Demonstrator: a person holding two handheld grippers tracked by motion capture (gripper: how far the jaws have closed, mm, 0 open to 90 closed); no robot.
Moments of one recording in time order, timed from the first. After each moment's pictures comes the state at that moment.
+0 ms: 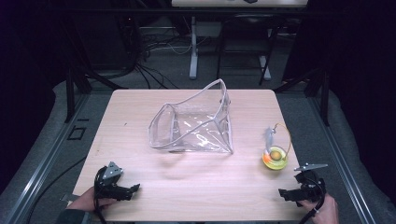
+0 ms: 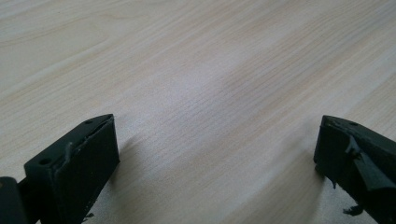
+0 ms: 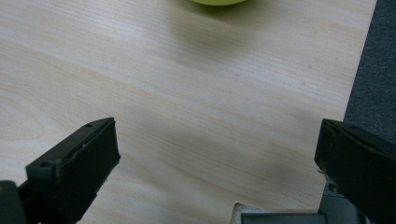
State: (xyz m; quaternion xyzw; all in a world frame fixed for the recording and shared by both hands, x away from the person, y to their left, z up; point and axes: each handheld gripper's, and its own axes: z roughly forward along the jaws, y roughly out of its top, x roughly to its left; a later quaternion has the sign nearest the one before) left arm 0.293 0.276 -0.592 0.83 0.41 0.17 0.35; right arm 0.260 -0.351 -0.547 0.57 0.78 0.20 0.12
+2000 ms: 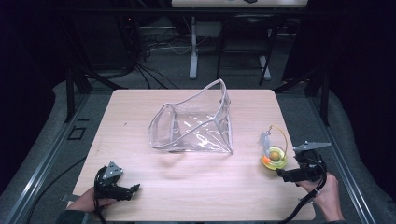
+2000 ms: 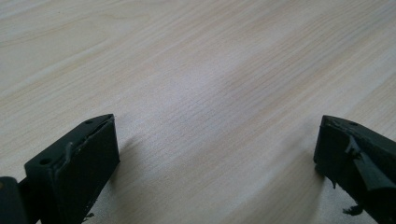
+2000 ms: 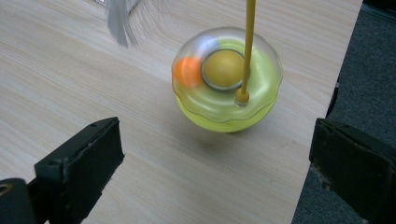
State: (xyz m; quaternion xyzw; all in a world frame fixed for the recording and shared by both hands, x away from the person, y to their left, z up) left arm 0.293 0.276 -0.592 0.83 0.40 0.17 0.35; right arm 0.290 -0.334 -0.481 0.52 0.80 0.25 0.16
